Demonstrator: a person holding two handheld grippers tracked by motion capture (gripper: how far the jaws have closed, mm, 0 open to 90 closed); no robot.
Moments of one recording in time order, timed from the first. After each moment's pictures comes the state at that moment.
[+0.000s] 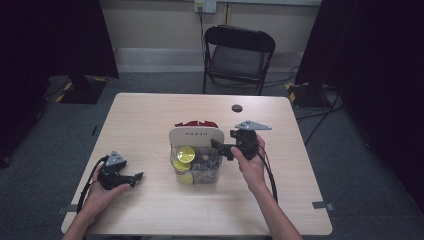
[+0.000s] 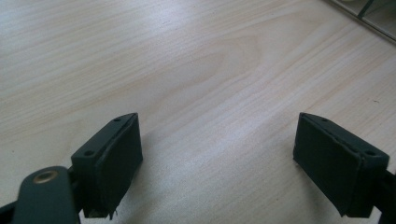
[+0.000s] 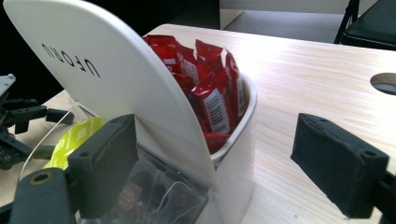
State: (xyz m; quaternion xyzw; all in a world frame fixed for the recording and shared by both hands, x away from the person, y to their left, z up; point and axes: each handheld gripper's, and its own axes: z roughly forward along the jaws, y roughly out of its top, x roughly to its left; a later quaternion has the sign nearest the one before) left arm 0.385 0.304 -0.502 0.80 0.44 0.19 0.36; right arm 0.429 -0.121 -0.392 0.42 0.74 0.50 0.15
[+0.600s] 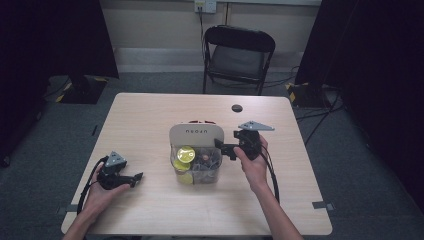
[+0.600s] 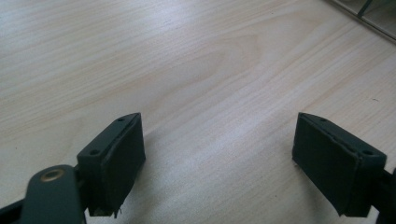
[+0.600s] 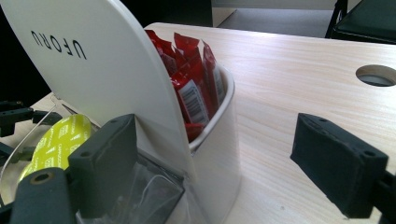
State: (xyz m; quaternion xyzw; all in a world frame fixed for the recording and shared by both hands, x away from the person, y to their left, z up) left arm 0.384 0.304 -0.501 0.80 0.44 0.20 0.35; right arm 0.431 -0.130 -0.398 0.43 0.73 0.50 0.16
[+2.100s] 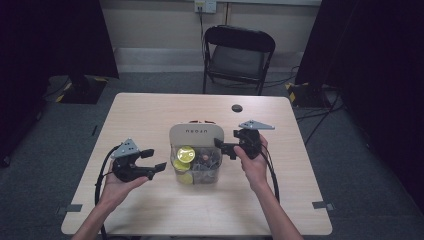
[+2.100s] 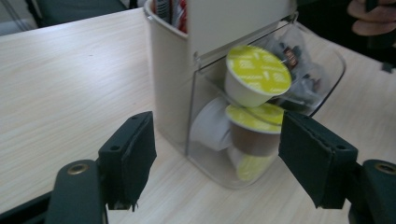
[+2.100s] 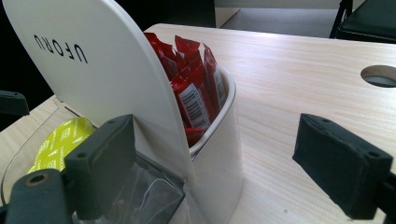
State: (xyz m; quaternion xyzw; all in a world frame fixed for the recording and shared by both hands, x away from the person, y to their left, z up) left arm 0.371 0.234 -0.415 0.79 0.34 0.13 0.50; right arm 0.434 -0.130 -0.397 0.43 0.73 0.50 0.15
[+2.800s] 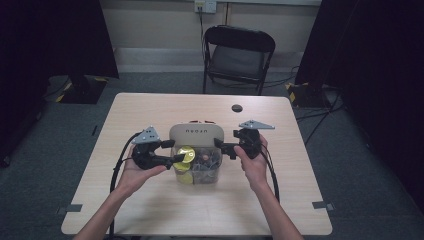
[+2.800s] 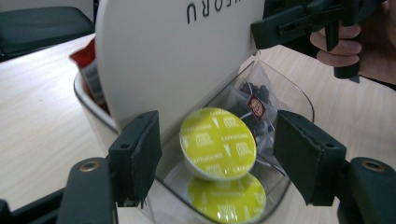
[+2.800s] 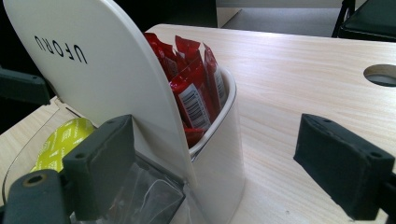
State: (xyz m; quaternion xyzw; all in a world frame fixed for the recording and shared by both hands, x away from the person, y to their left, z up) left arm 0.400 0.184 -0.390 0.80 0.28 0.11 0.51; right arm 0.435 -0.131 -0.398 0.43 0.73 0.50 0.14
